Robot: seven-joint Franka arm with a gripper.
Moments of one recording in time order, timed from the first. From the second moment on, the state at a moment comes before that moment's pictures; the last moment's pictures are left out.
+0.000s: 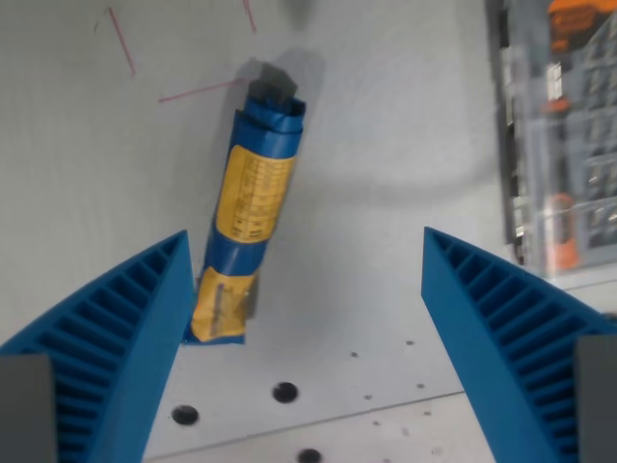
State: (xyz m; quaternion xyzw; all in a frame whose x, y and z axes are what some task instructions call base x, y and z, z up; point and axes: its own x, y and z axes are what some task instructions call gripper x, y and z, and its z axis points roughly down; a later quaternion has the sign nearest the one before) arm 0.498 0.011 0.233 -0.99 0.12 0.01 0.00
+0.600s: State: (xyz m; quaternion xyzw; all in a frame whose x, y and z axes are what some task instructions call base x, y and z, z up) arm 0.488 0.030 0.196 -0.98 0.18 0.01 0.00
